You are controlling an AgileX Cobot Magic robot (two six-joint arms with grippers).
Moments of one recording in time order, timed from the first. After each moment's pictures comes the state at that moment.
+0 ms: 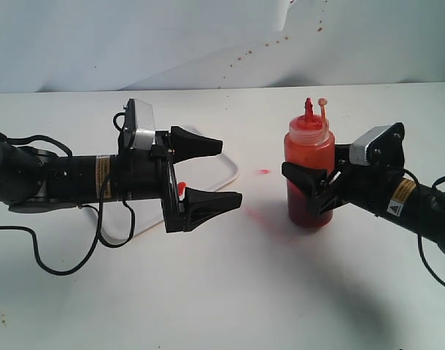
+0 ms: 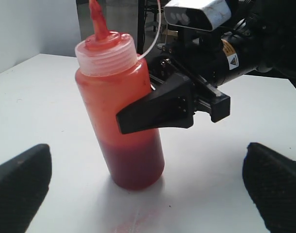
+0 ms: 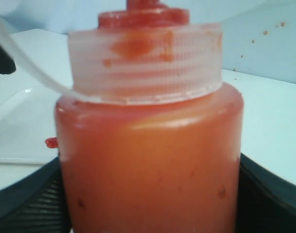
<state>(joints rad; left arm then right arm) -0.29 2.06 -0.92 1.20 -1.19 -0.57 0.07 2.04 -0.65 -0.73 -1.18 0.24</state>
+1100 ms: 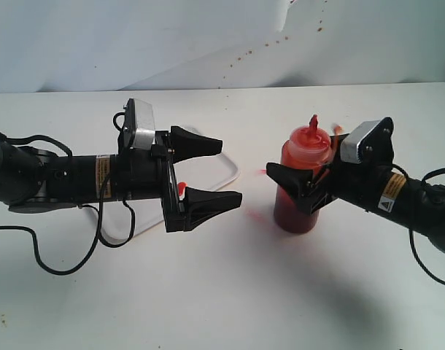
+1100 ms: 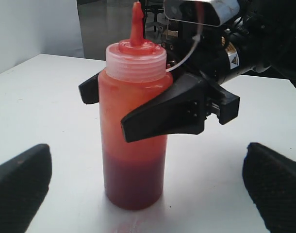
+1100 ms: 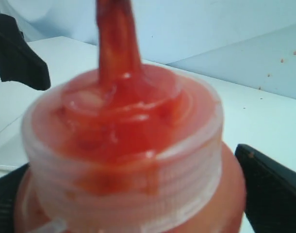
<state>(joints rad) -0.29 2.06 -0.92 1.20 -1.19 -0.57 0.10 2.04 -0.69 -0.78 -1.20 0.25</state>
